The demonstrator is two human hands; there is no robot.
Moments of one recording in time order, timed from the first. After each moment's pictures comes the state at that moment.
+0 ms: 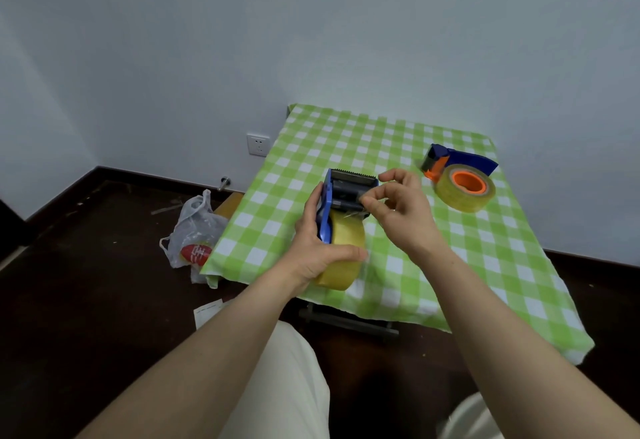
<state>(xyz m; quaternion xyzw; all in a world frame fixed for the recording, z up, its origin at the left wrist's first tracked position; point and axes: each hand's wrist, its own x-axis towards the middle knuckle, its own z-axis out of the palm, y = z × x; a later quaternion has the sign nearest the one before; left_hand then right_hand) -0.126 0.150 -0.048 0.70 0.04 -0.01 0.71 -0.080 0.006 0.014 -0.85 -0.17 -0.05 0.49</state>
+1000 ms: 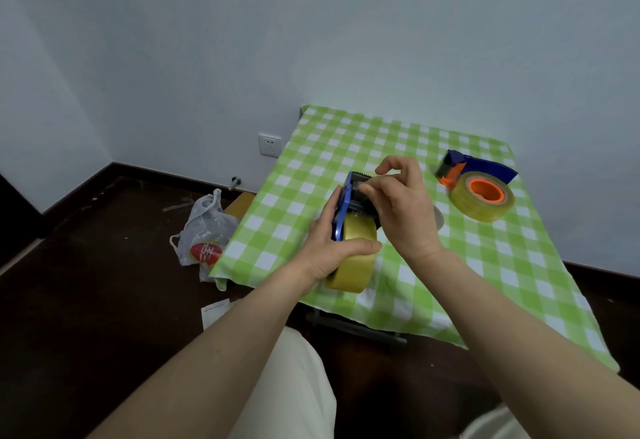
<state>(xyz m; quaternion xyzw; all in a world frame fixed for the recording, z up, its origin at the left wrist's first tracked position) -0.116 0.151 -0.037 0.72 0.04 -0.03 0.69 -0.063 0.030 0.008 -0.82 -0.32 -0.30 0.37</state>
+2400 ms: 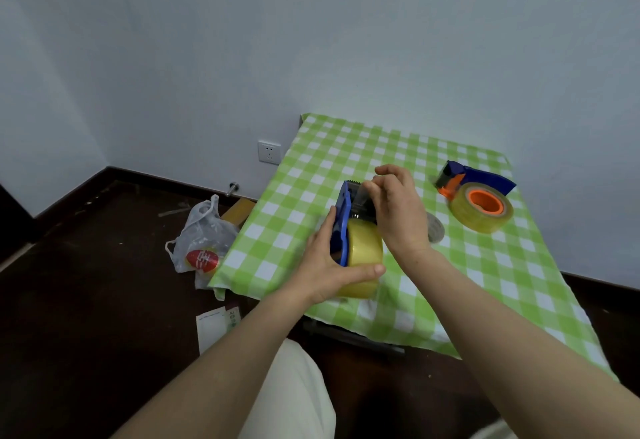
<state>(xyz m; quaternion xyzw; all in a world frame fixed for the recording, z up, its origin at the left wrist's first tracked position) -0.125 0.157 -0.047 0.80 0.04 0.00 0.60 -0.051 0.045 0.013 -0.90 -0.17 -0.16 0.37</state>
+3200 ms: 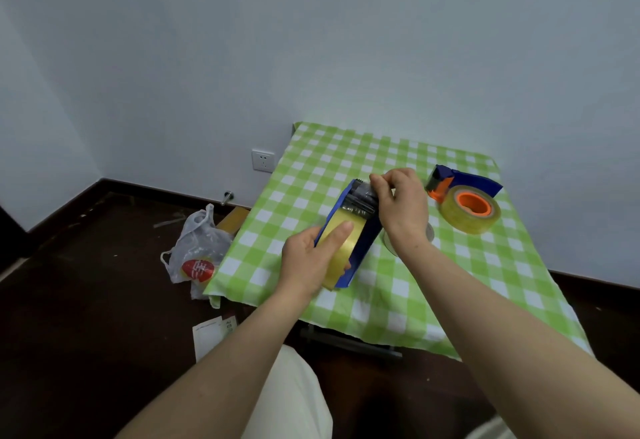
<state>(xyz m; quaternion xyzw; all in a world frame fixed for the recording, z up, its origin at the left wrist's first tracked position) -0.139 0.148 -0.010 0.64 0.11 0.10 0.76 -0.038 0.036 0.023 -0.89 -0.07 -0.18 0.41</state>
